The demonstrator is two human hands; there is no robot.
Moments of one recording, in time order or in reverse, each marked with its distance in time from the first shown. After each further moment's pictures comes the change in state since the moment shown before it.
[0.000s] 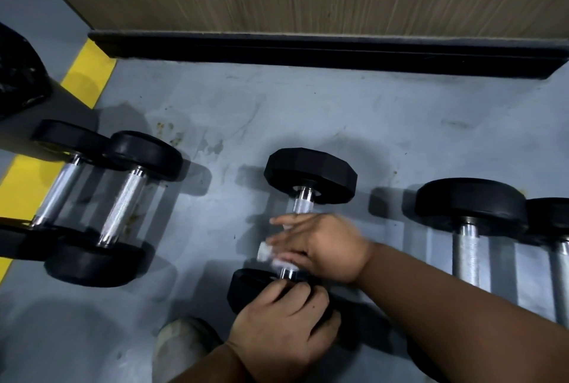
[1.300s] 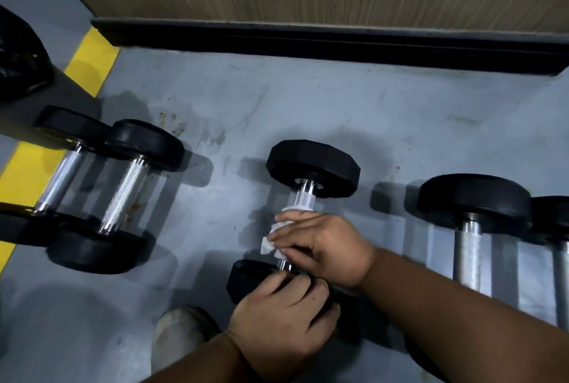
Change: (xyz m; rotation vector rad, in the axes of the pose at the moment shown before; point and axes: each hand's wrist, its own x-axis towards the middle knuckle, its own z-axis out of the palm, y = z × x) left_hand 0.001 0.009 -0.004 0.007 0.000 0.006; right_hand -0.013 -0.011 0.003 0.127 0.031 -0.006
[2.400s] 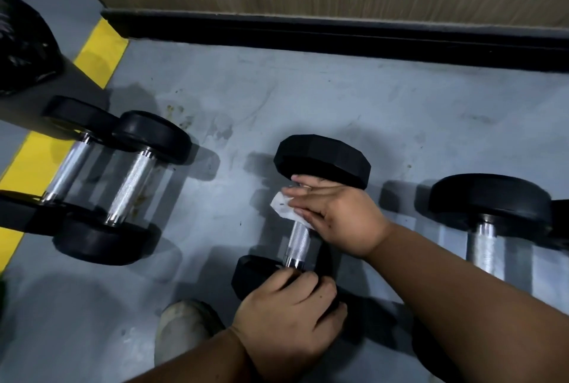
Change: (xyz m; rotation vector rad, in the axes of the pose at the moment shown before) left_hand -0.001 0.002 0.000 0.001 -0.009 0.043; right_hand 0.017 0.022 -0.018 -0.140 0.072 0.128
